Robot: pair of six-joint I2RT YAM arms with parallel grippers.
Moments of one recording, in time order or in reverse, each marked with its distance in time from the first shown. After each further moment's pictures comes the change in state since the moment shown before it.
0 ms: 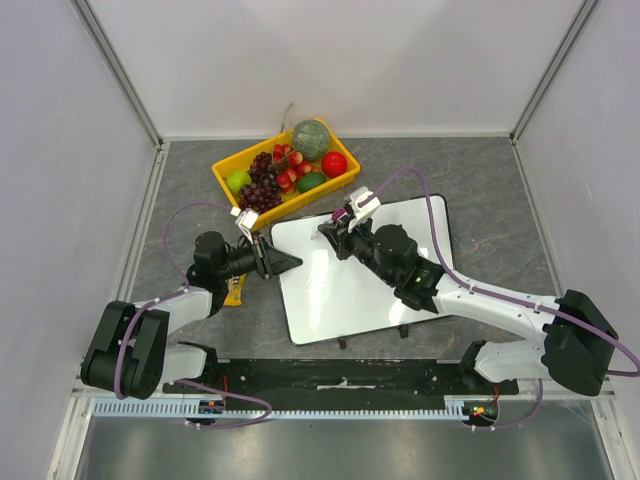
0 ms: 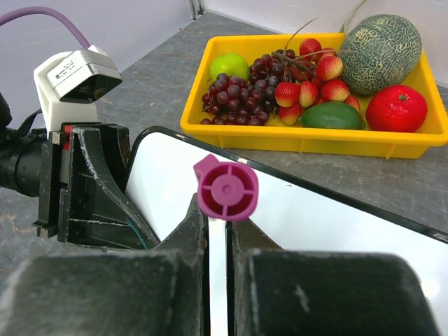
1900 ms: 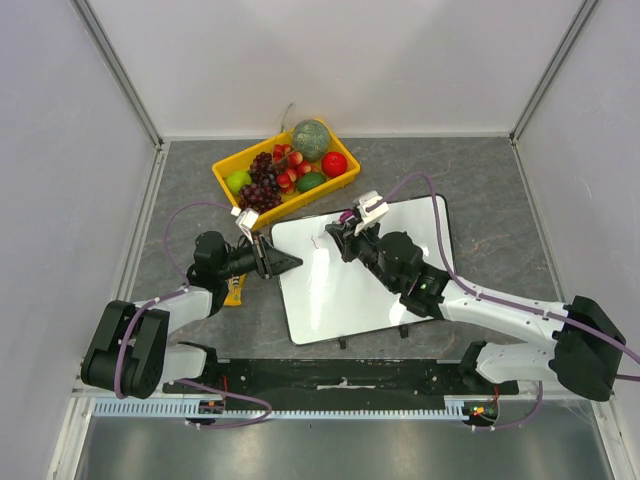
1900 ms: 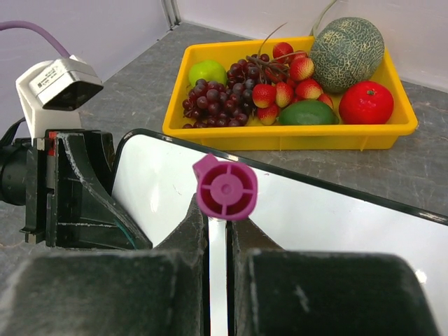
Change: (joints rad) left arm 0.000 0.003 0.002 0.000 0.003 0.000; right arm 0.034 -0.058 -0.049 0.014 0.113 0.003
